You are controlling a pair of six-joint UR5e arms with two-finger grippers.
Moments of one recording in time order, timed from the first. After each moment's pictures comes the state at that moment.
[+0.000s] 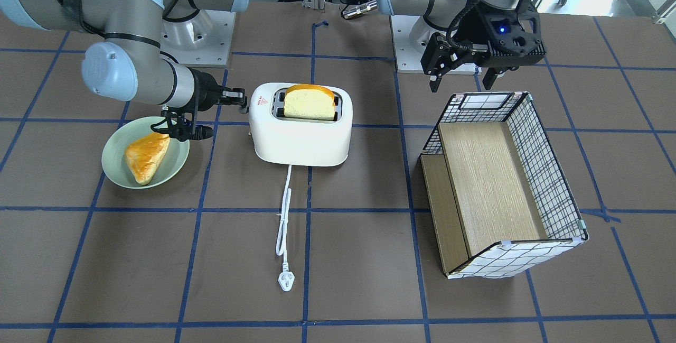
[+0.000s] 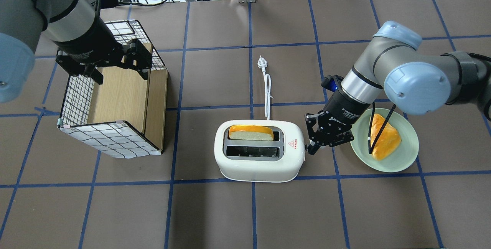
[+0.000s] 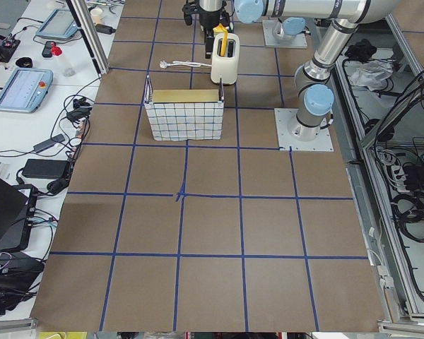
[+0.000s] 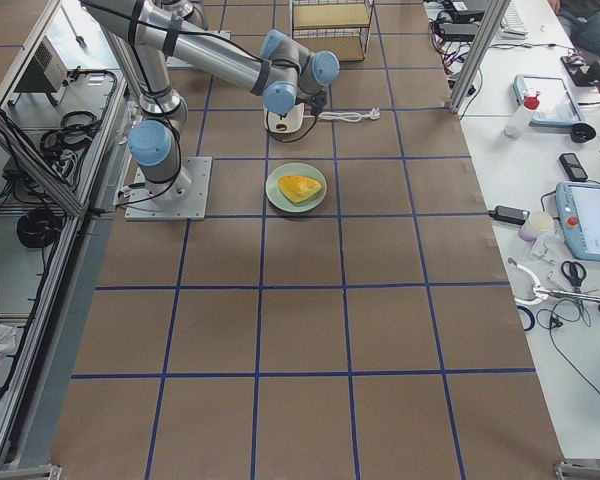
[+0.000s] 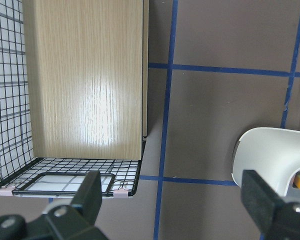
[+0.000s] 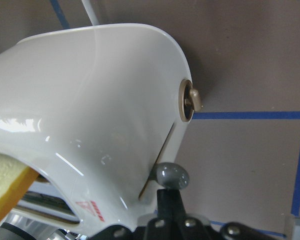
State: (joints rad) left arm -1.57 -1.47 -1.67 -1.51 1.60 -0.08; right arm 1.51 -1.48 1.97 -1.53 -1.15 0.00
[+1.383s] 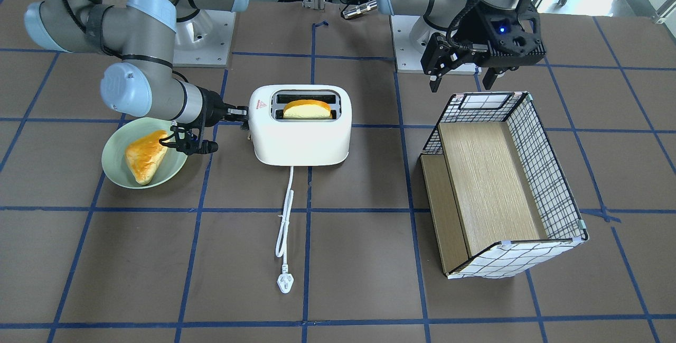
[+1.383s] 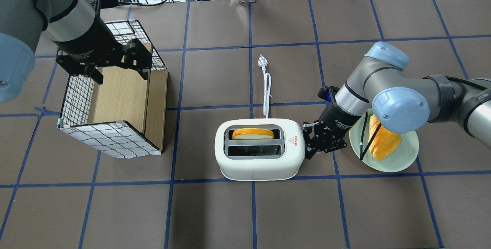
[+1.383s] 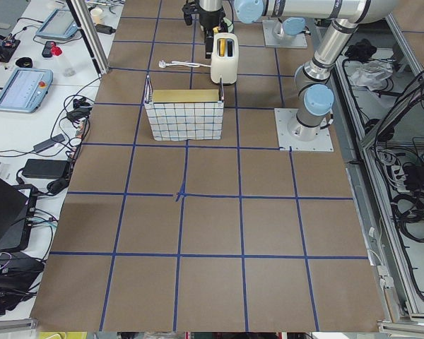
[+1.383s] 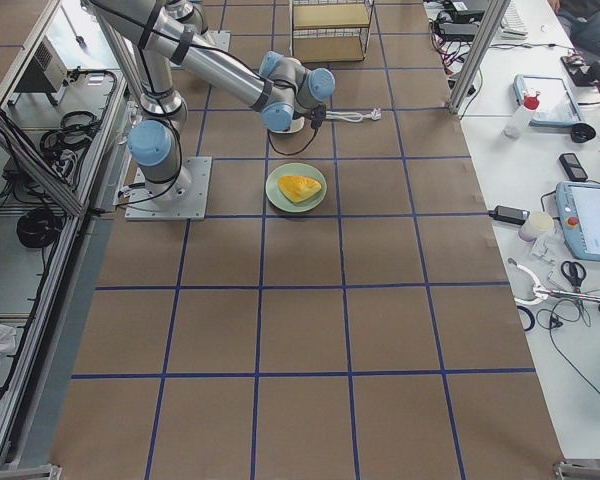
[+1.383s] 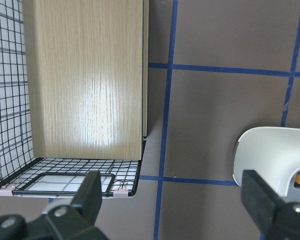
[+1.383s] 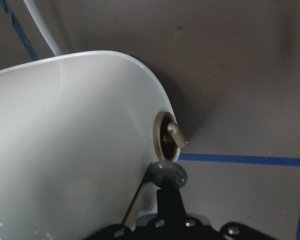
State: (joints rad) left arm -1.57 -1.47 -1.67 -1.51 1.60 -0.08; right arm 1.51 -1.43 2.06 -1.72 -1.16 0.04
